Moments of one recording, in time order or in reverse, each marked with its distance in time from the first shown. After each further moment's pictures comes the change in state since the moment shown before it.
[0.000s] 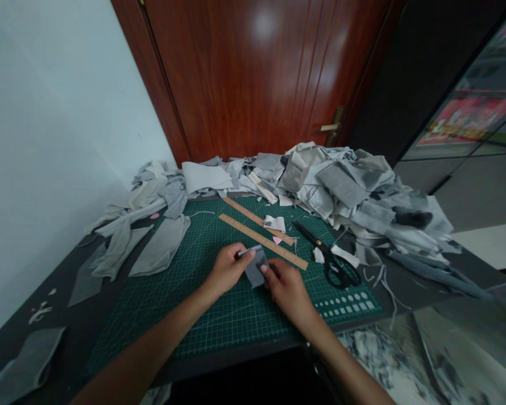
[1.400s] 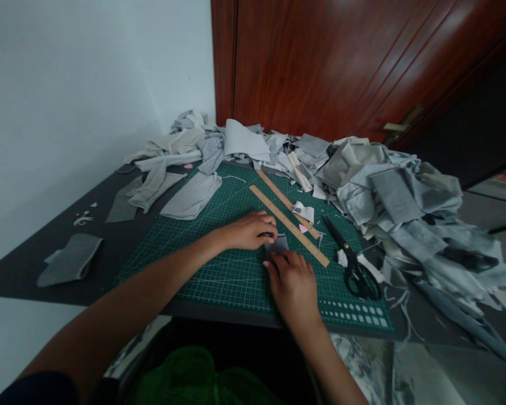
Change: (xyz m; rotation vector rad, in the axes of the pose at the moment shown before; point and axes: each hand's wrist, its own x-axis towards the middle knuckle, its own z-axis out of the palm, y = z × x) left_hand 0.025 -0.020 -0.035 0.397 -0.387 0.542; right_hand -0.028 -0.020 0.014 -0.901 -0.031 -0.312
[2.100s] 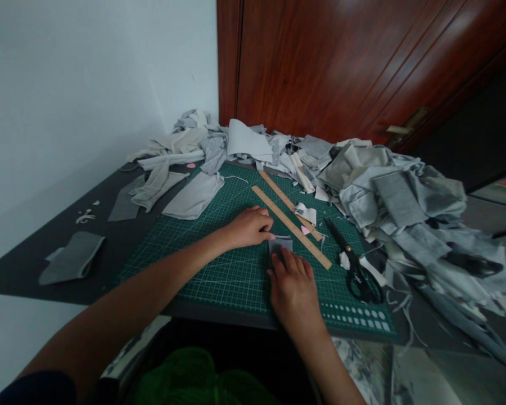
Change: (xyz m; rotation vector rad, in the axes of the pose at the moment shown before) left_hand -0.001 -0.002 0.000 0.235 0.097 -0.175; right_hand -0.006 -0.001 0.005 -0.056 -0.036 -0.096
